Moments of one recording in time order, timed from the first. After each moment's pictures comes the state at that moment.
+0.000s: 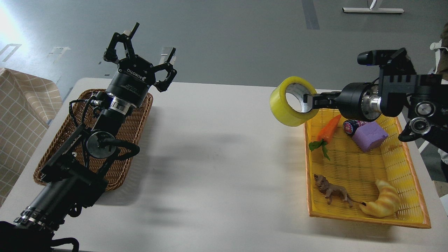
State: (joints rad) left arm -0.44 0.20 -1.23 -1.12 0.23 -0.49 -0.25; right arm 1.04 -0.67 0.38 1.43 -1.36 0.49 -0.24
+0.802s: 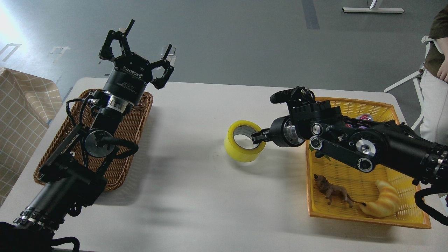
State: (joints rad) left arm -0.44 0.20 -1.25 -1.13 0.23 -0.49 -0.25; right arm 1.10 -0.17 0.12 1.02 -1.37 0.49 -0.25
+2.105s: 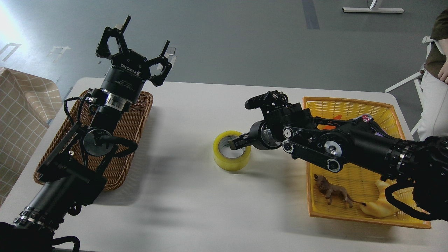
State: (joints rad) left arm -0.44 0.19 -1.27 -1.14 0.23 -0.49 -0.25; right arm 1.14 -0.04 0.09 0.92 -1.36 0.49 -0.25
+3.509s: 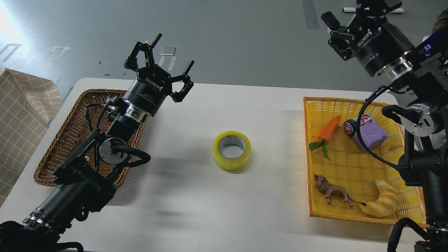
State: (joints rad) left arm -0.44 0.18 -1.14 -1.13 0.24 -0.49 -0.24; right arm 0.56 -0.04 1.61 1.39 -1.06 0.49 -0.09
